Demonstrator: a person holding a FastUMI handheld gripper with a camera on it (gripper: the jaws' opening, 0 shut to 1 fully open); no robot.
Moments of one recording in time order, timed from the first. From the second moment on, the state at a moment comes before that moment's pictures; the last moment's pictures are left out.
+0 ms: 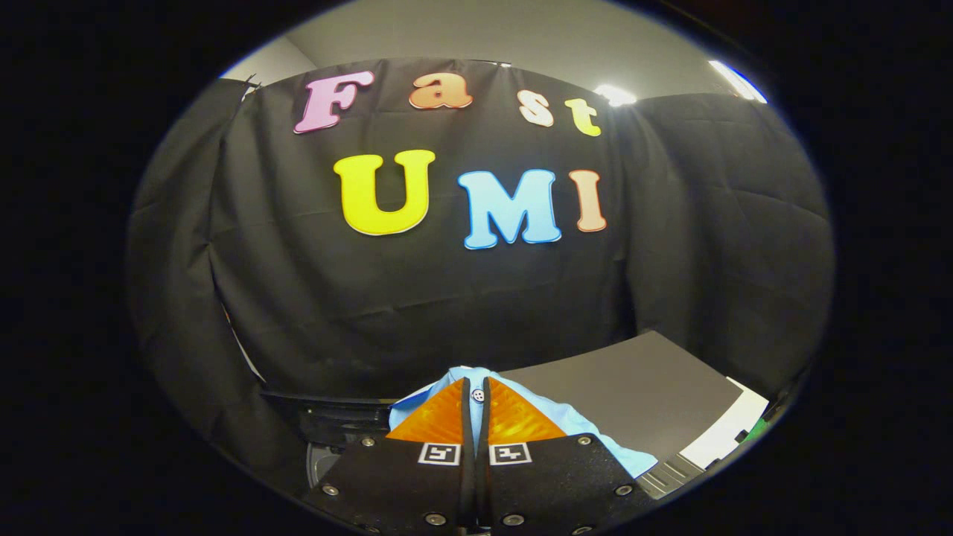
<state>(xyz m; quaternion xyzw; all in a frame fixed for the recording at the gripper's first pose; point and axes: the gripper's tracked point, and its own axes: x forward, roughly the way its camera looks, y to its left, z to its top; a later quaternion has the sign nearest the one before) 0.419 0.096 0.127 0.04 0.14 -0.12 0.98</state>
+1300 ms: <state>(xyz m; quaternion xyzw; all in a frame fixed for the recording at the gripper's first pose) 0.428 0.289 -0.105 0.03 0.28 0.05 0.96</state>
